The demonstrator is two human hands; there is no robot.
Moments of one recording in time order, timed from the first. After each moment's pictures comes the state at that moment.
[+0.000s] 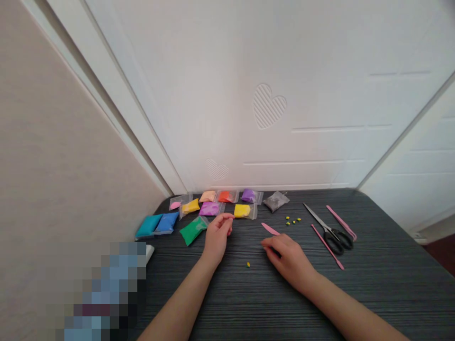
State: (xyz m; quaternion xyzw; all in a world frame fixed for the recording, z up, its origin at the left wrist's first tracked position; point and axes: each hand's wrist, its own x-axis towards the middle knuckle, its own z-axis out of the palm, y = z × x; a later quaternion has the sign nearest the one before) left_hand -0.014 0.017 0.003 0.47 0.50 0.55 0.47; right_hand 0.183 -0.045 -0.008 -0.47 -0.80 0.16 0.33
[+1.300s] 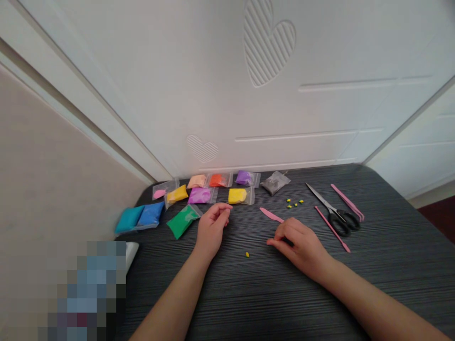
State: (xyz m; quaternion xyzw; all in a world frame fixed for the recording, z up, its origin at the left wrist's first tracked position) left_hand -0.021 0.018 -0.013 0.57 0.54 0.44 0.44; right_hand 0.199 -0.044 0.001 -0.46 -0.80 0.16 0.36
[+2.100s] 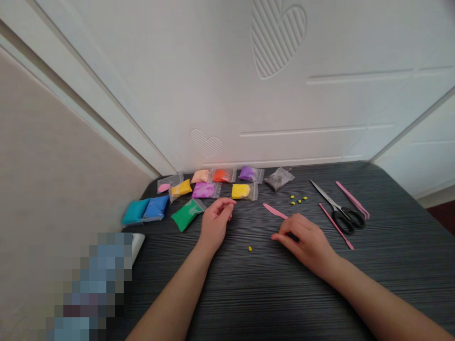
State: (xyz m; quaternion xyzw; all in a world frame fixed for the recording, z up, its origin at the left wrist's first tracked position) left_hand -0.019 0.017 -0.010 0.56 0.54 0.45 0.44; right_hand 0.201 -0.045 0.004 -0.47 -0.80 0.16 0.35
